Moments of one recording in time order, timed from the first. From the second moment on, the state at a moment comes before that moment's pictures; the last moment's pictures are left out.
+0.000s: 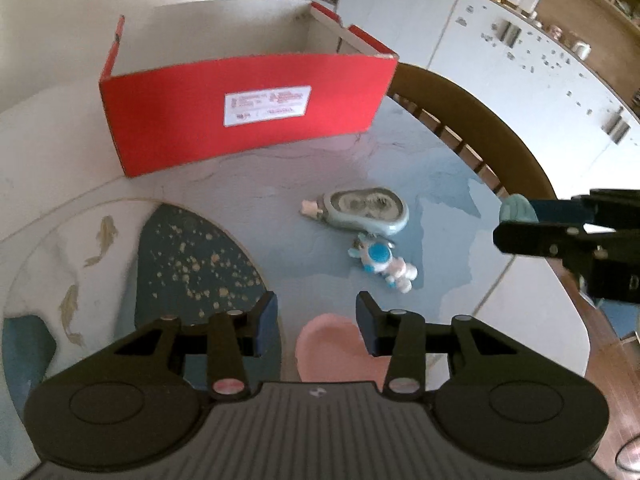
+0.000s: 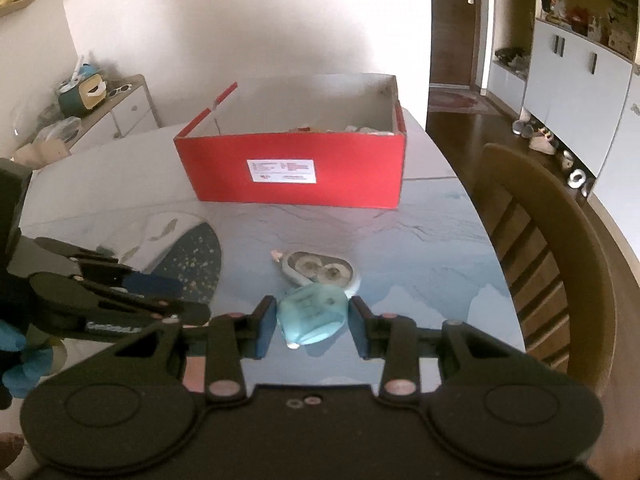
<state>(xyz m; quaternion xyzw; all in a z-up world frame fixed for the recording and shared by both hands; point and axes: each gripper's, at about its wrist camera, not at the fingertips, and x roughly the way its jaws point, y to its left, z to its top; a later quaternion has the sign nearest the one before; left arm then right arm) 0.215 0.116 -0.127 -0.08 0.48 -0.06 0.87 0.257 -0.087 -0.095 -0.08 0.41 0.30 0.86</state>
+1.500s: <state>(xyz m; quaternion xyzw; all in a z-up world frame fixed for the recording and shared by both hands) 0.181 0.071 -0.167 0.10 0.43 -0.13 0.89 0.232 -0.103 -0.122 -0.06 0.45 0.28 0.84</state>
